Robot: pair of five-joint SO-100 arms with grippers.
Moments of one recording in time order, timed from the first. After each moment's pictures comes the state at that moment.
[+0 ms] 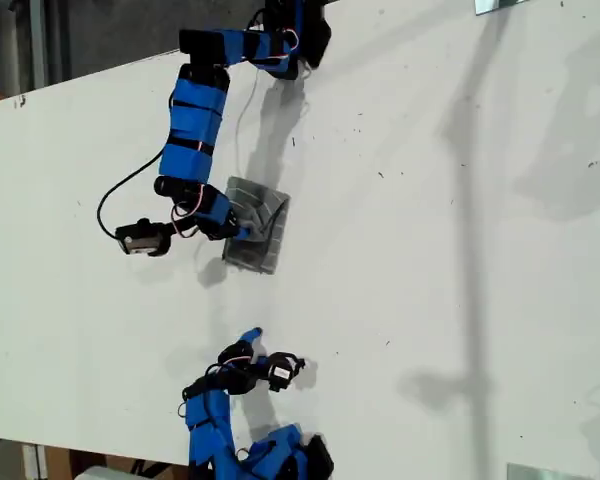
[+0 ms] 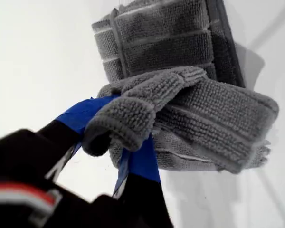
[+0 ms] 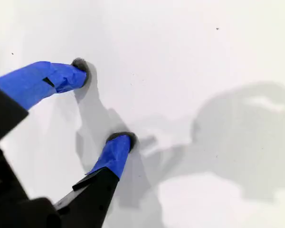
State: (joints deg) arm 0 -33.5 96.7 128.5 58.2 -73.0; arm 1 17.5 66.8 61.3 78.5 46.0
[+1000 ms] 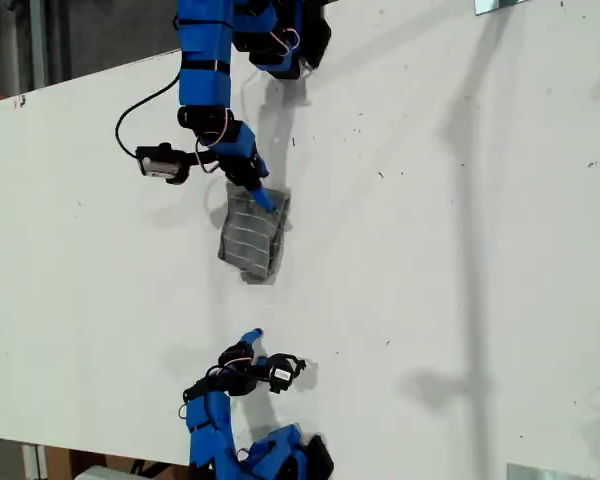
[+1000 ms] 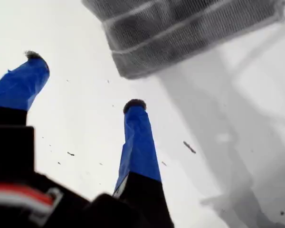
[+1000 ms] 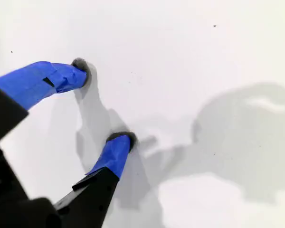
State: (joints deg) arm 0 -33.5 97.7 129.6 57.7 -73.0; arm 1 12.0 113.6 121.6 66.5 66.6
